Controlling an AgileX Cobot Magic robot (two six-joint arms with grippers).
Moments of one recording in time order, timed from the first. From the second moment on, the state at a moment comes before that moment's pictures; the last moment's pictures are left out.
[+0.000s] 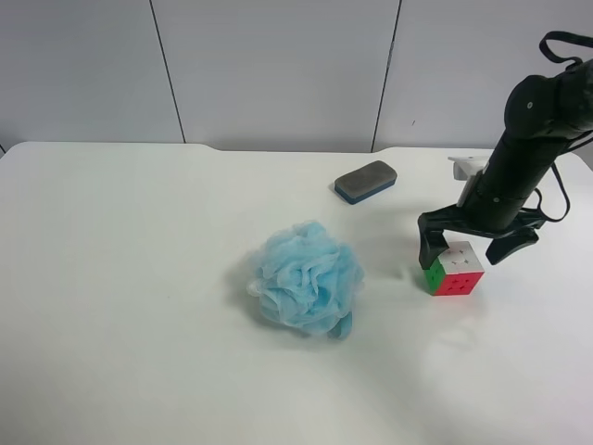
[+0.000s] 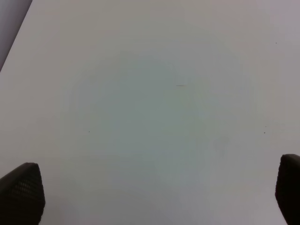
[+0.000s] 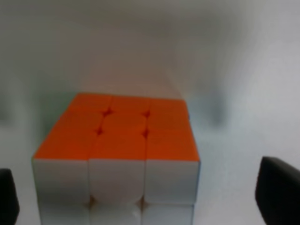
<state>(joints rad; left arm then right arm) 0.02 0.00 -0.51 0.03 1.06 -0.03 0.11 1.88 -1.05 0.12 0.79 -0.01</state>
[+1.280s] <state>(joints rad) 0.02 0.00 -0.51 0.03 1.06 -0.03 0.11 1.85 -1.14 0.13 0.89 -0.01</state>
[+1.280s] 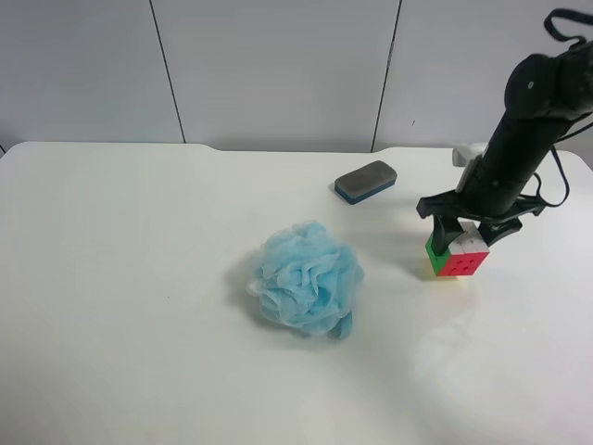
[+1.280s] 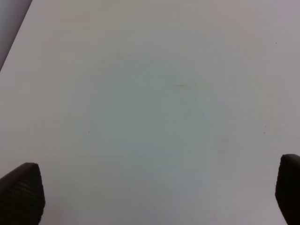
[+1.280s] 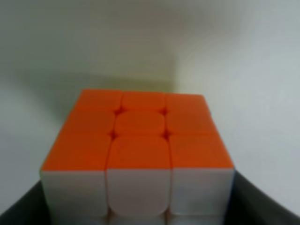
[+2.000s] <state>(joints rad) 0.02 0.00 -0.51 0.03 1.06 -0.03 0.24 1.46 -1.16 0.15 1.03 -0.06</state>
